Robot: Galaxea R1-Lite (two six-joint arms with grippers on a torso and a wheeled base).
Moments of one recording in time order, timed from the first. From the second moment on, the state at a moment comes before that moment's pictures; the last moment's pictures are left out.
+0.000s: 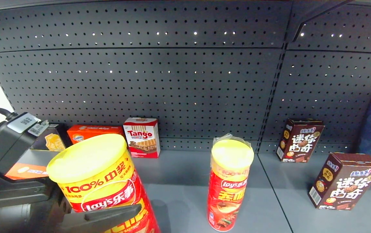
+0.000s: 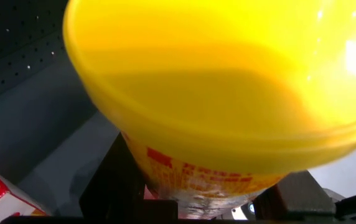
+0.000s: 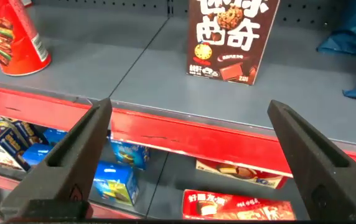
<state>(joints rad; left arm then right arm) -0.49 1.14 -0.56 -0.36 -0.65 -0.05 0.14 0.09 0.00 0.01 0.05 0.00</state>
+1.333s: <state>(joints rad) -0.33 1.43 -0.83 -0.36 -0.71 0.10 0.00 0.00 0.00 0.01 0.04 0.00</state>
